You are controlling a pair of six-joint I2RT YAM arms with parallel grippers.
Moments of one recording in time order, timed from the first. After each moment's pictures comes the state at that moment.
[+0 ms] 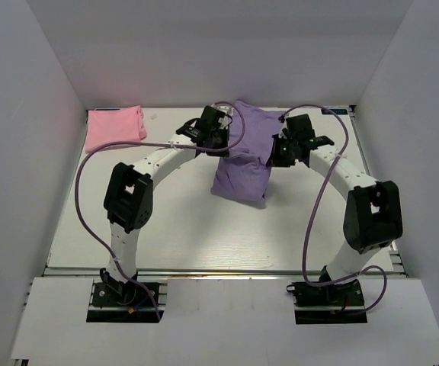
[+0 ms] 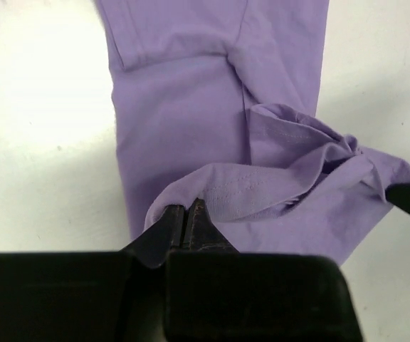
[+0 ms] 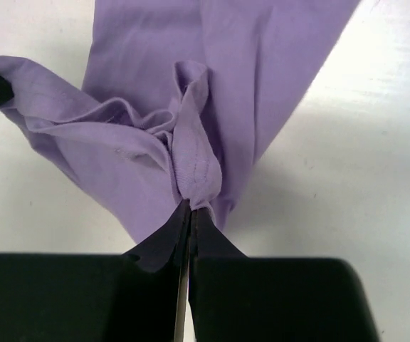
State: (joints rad) left arm -0.58 2.05 1.75 -0.49 0.03 -0.38; right arm 0.32 1.67 1.28 -0.48 -0.21 0.31
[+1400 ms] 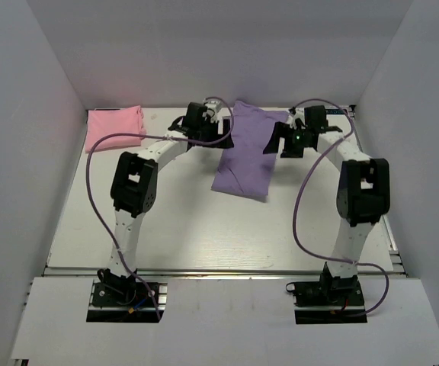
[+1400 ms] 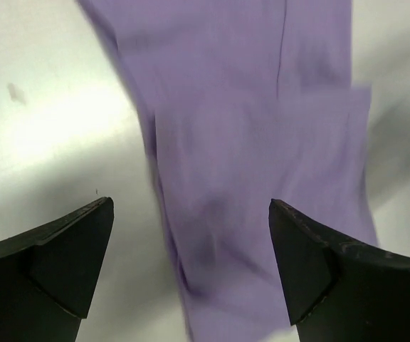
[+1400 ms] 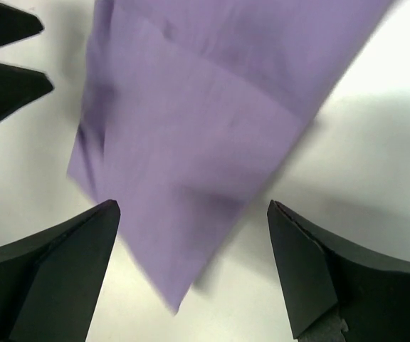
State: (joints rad) left arm -0.43 2.28 1.86 -0.24 0.29 -0.26; right arm 0.12 1.99 1.53 -0.43 -0.53 0.21
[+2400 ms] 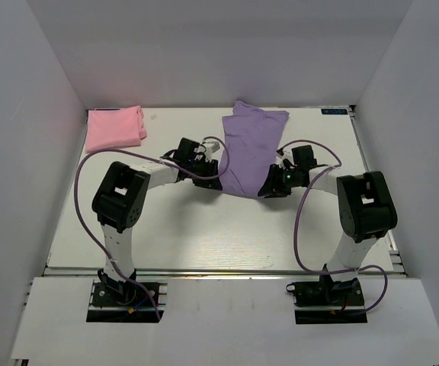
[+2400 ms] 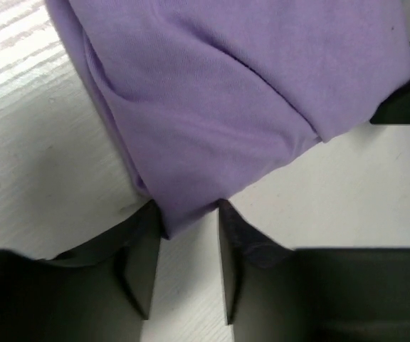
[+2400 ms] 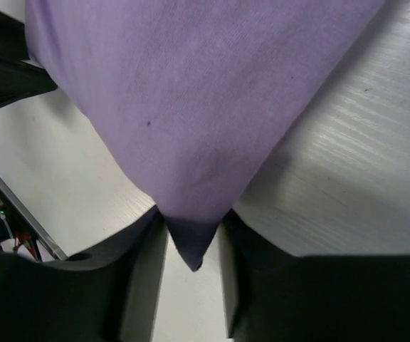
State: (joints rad) left arm -0.46 1.99 1.22 -0.10 0.51 -0.21; right arm 0.22 1.79 0.95 -0.18 -0.63 0.31
